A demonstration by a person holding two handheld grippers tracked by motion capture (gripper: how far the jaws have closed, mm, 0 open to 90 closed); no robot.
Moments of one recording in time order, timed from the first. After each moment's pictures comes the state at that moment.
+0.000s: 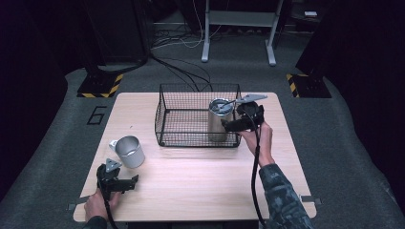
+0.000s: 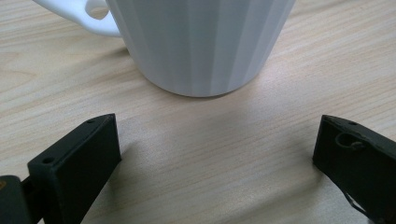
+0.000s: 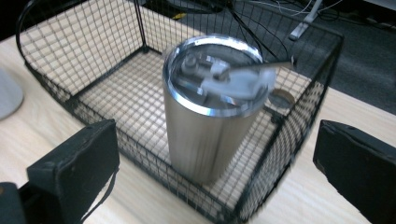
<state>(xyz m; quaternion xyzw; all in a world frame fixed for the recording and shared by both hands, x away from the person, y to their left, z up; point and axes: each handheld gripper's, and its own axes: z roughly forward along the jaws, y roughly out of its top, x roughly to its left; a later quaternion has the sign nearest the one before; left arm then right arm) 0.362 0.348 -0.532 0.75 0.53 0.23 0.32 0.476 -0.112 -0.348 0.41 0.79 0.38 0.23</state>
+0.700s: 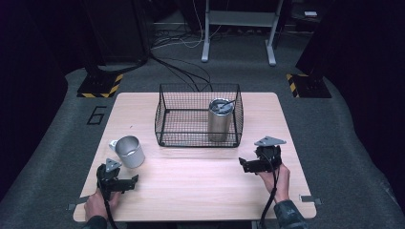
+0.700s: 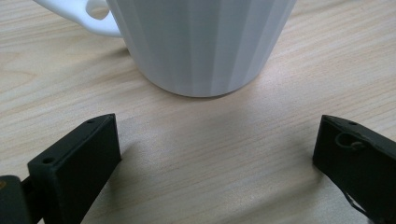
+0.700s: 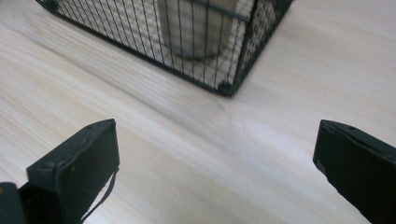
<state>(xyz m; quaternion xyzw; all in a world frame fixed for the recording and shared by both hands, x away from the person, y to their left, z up) 0.362 0.348 -0.532 0.75 0.53 0.23 0.32 0.399 -0.172 -0.445 0.45 0.79 0.36 0.21</state>
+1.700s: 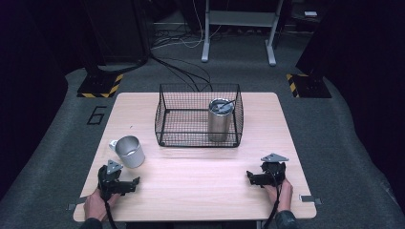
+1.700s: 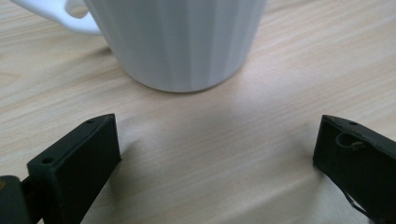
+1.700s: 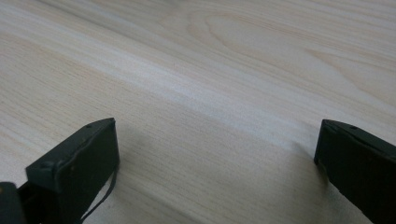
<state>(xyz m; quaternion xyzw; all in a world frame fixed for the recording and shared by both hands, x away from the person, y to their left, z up) 0.357 0.344 -0.532 0.76 0.51 0.22 0.32 0.396 -0.206 -0.530 0.49 0.78 0.33 0.21</state>
